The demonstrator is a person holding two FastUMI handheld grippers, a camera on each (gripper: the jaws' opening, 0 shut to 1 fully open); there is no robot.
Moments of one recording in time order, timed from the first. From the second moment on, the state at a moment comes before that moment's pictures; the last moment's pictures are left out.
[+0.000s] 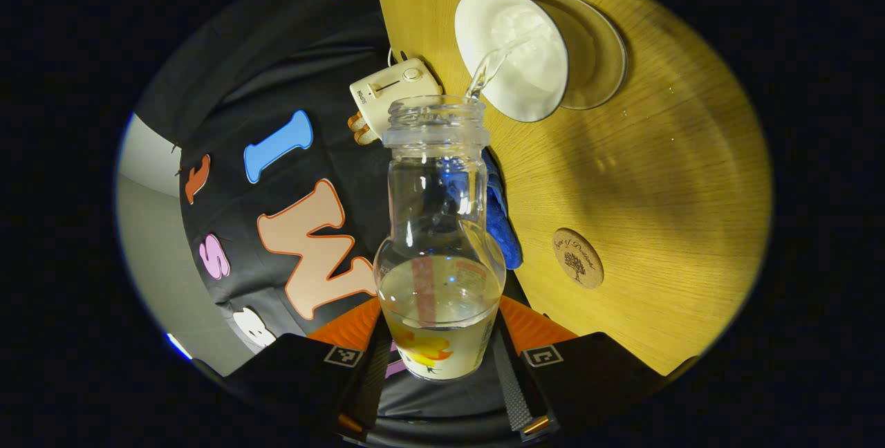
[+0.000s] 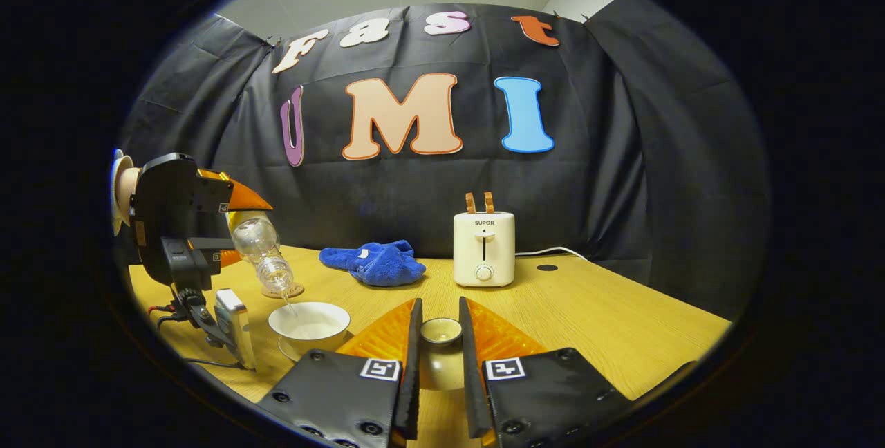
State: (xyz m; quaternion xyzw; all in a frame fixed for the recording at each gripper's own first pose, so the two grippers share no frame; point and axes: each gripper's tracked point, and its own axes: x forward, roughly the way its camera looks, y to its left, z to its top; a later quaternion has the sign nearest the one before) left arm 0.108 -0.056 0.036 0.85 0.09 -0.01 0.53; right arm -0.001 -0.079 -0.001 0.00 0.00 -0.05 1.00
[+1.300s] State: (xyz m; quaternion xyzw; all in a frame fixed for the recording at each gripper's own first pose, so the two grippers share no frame) left arm 0.111 -0.013 -0.014 0.51 0.16 0.00 0.85; right arm 0.000 -0.079 -0.001 0.00 0.00 -0.05 1.00
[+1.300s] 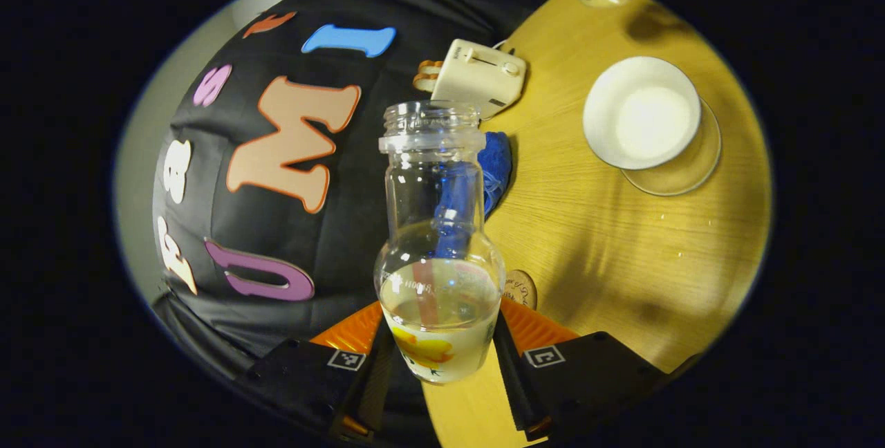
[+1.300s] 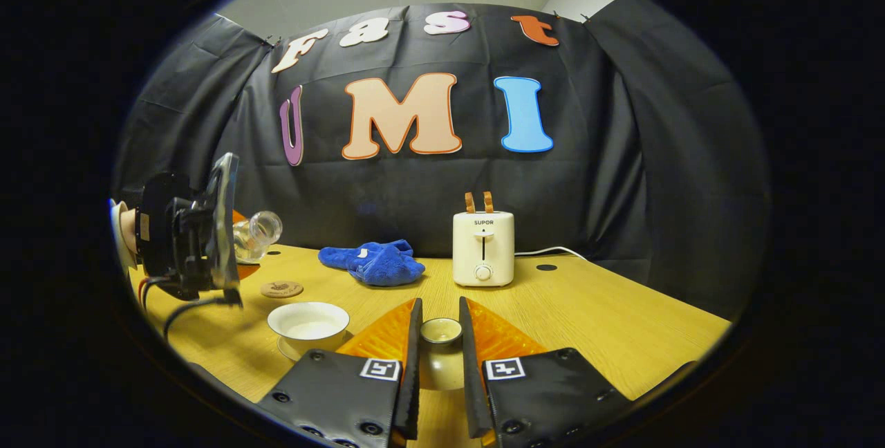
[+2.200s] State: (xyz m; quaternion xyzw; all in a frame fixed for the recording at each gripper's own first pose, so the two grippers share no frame) left arm 0.171 0.021 -0.014 0.03 0.09 0.01 1.00; right arm 0.002 -0.081 -0.002 -0.01 0.00 -0.07 1.00
